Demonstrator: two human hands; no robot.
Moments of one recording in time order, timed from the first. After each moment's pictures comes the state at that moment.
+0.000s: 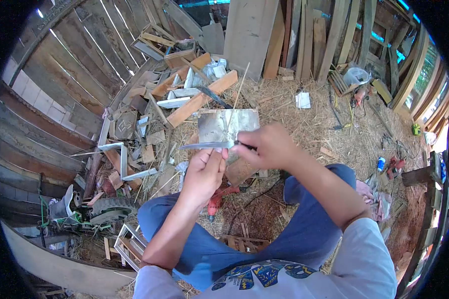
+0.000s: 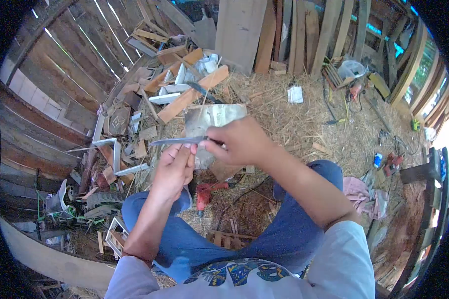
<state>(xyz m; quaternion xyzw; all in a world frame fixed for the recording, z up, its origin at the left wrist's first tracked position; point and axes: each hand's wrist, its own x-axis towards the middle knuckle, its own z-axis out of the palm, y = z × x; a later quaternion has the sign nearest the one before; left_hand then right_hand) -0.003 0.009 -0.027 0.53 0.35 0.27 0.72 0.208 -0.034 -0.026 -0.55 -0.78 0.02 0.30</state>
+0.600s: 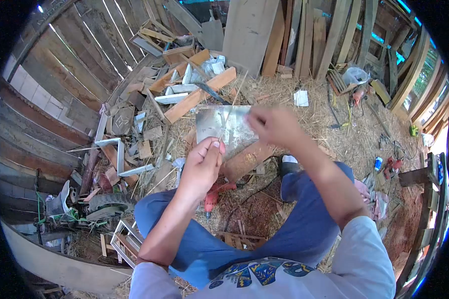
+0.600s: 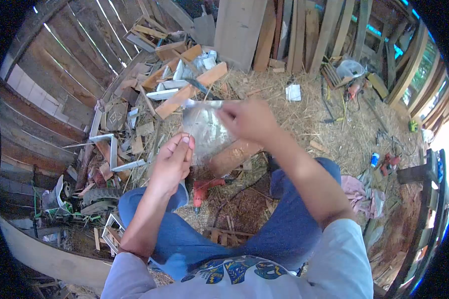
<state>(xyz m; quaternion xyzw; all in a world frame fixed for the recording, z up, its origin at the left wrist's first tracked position) -0.006 0.008 -0.031 0.55 0.34 0.27 0.71 0.235 -0.020 -0.039 -0.62 -0.73 0.03 0.29</state>
